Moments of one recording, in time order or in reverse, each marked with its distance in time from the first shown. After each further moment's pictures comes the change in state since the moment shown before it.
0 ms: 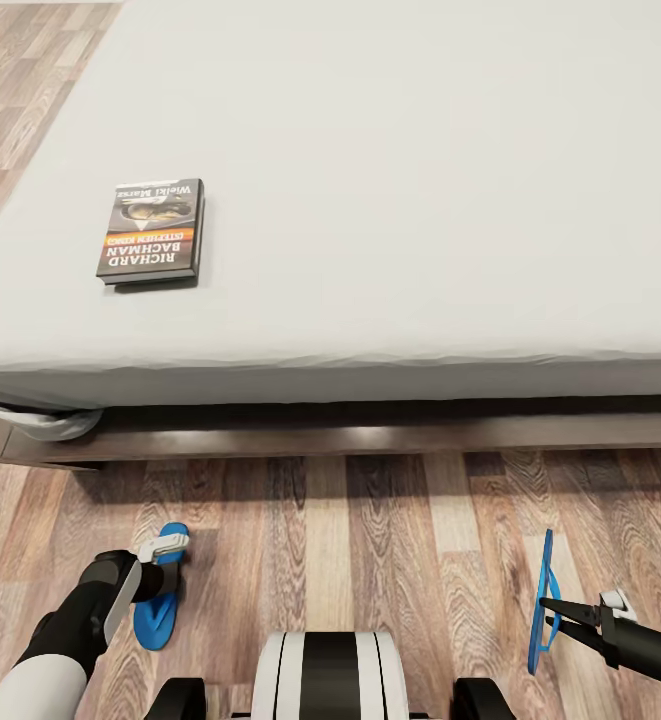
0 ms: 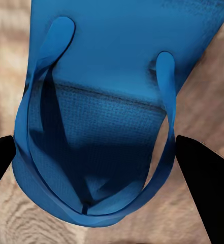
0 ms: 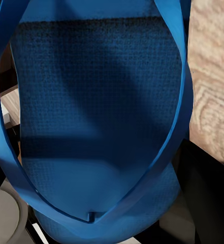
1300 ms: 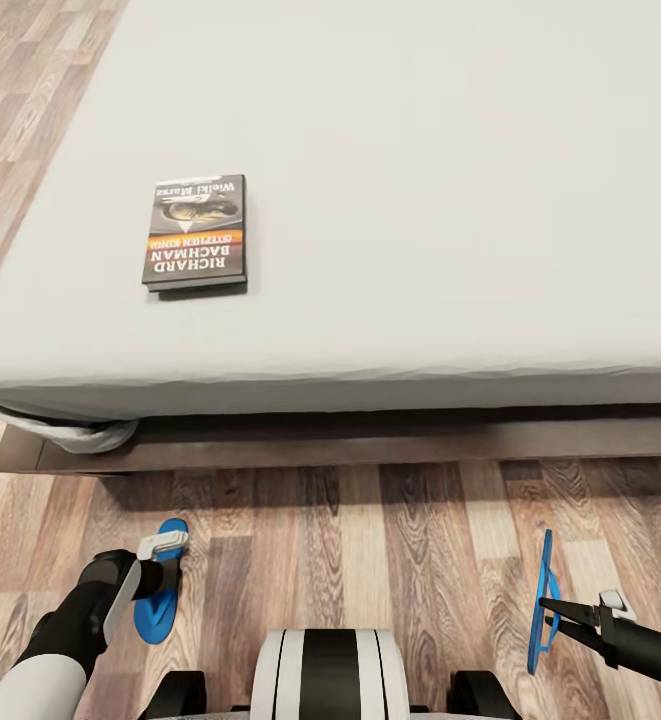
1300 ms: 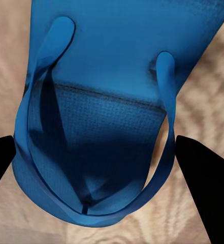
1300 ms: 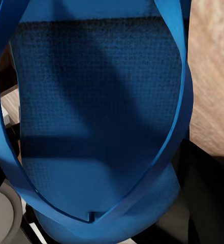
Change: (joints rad) left arm 0.000 0.001 0.001 -0.003 0.001 -0.030 0.000; right arm 0.000 0.001 0.000 0.000 0.001 0.000 -0.001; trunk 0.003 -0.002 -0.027
